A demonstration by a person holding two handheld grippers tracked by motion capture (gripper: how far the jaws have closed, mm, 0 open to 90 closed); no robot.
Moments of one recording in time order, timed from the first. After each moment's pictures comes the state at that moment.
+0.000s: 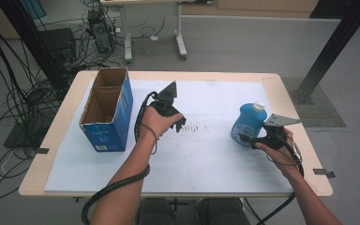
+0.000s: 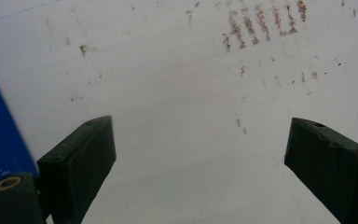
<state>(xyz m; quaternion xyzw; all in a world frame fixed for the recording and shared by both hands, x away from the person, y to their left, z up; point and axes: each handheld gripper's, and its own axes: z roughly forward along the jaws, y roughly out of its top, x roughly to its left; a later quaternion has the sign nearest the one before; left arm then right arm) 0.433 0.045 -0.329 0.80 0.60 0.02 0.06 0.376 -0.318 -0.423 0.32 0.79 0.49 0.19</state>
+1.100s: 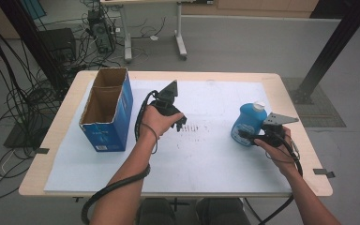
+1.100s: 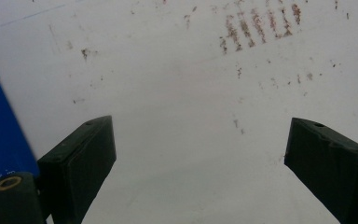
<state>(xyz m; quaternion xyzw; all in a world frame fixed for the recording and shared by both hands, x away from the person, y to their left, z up) 0.432 0.043 -0.325 0.80 0.59 0.03 0.06 0.385 -0.318 -0.426 0.32 0.79 0.49 0.19</state>
